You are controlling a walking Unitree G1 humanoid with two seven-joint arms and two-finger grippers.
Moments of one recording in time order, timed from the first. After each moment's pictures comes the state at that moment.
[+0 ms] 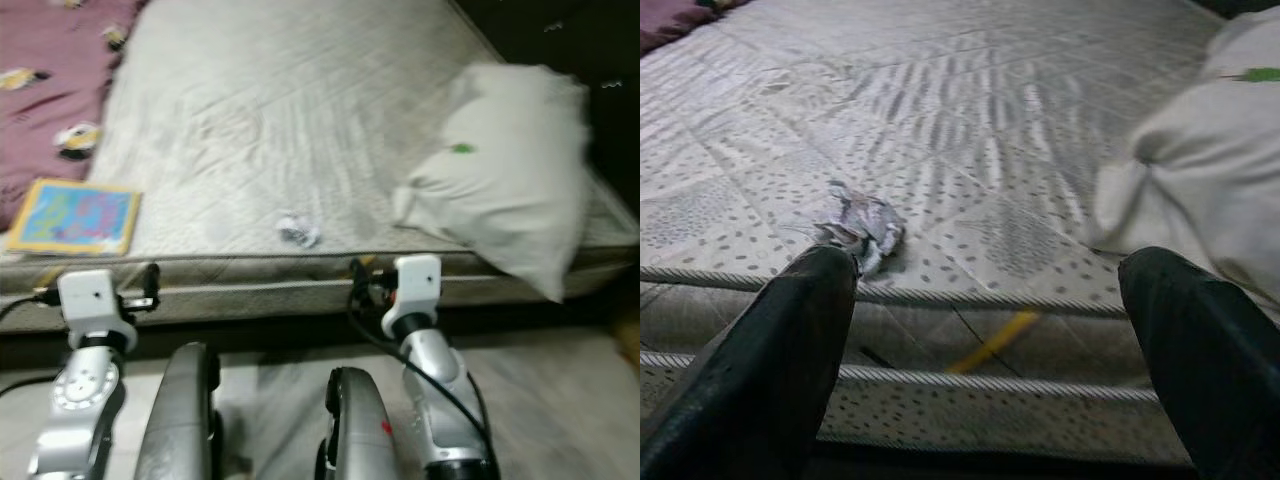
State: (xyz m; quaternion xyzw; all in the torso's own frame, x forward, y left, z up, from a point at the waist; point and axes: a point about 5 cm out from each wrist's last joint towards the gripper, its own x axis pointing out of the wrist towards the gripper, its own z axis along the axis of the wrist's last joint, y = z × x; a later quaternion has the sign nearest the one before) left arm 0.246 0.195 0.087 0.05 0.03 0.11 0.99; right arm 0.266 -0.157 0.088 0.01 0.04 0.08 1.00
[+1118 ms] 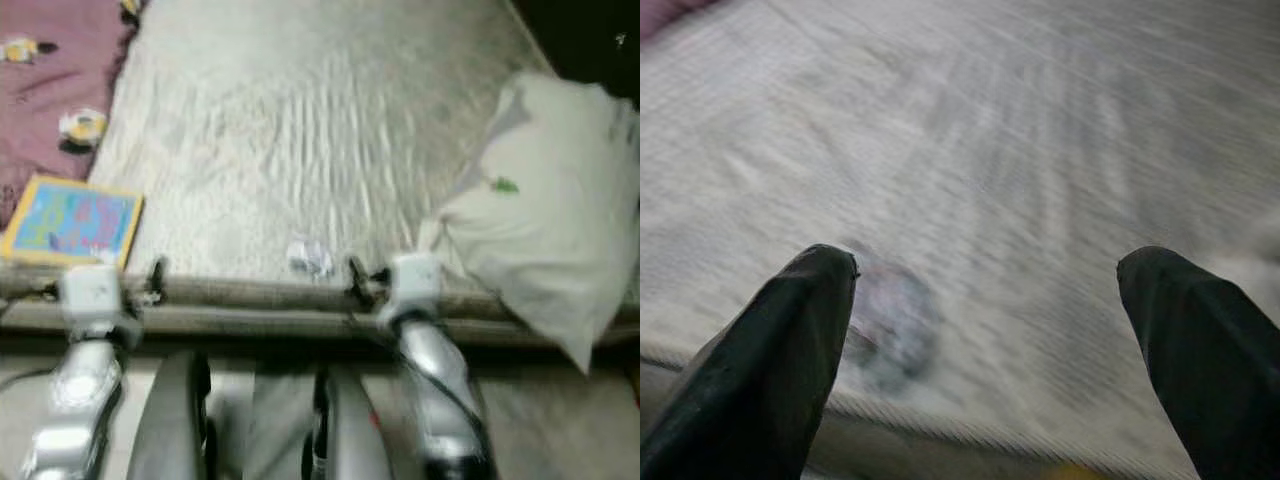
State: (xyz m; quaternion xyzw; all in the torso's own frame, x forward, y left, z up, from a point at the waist) left arm 0.243 0.199 0.090 0.05 0.03 0.10 0.99; right arm 0.273 -0.140 0.099 0.01 0.02 0.12 0.99
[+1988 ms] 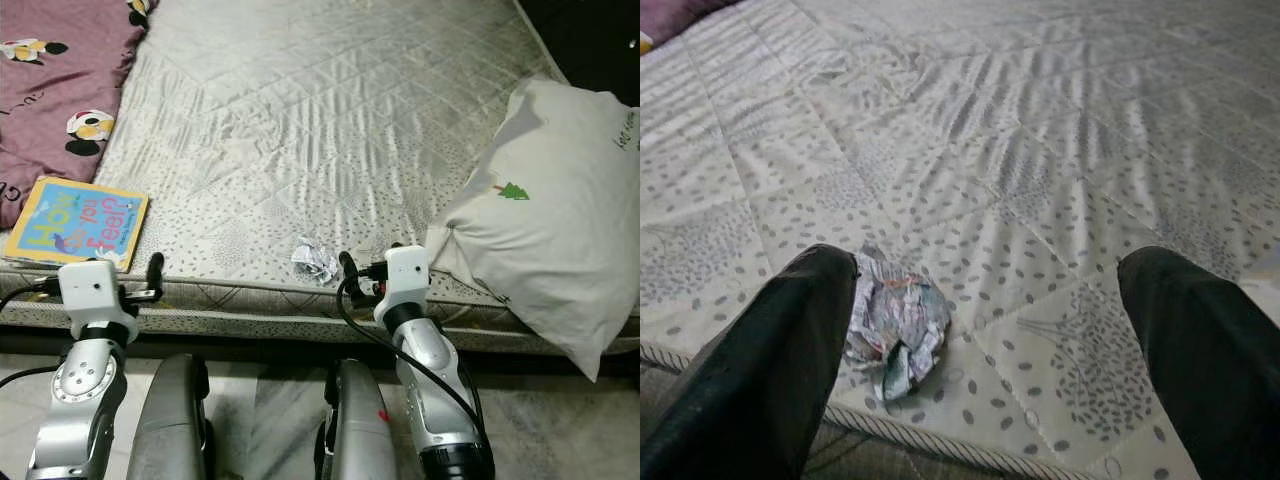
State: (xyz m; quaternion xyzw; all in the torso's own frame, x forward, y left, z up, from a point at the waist) left arm 0.247 0.192 0.093 0.04 0.02 0.09 1.00; right arm 0.277 -0.149 0.090 0.00 0.04 0.11 0.99
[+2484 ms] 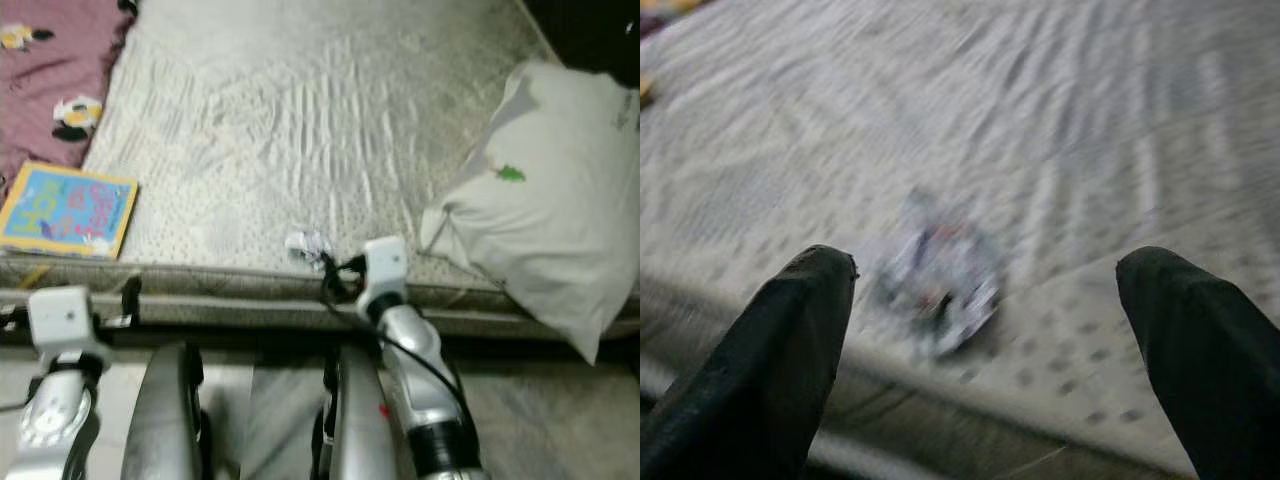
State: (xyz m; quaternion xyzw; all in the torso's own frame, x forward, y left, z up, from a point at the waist) left arm 0.203 0.209 0.093 0.07 0.05 0.12 0.99; right arm 0.292 -0.126 0.086 0.00 0.06 0.18 0.98
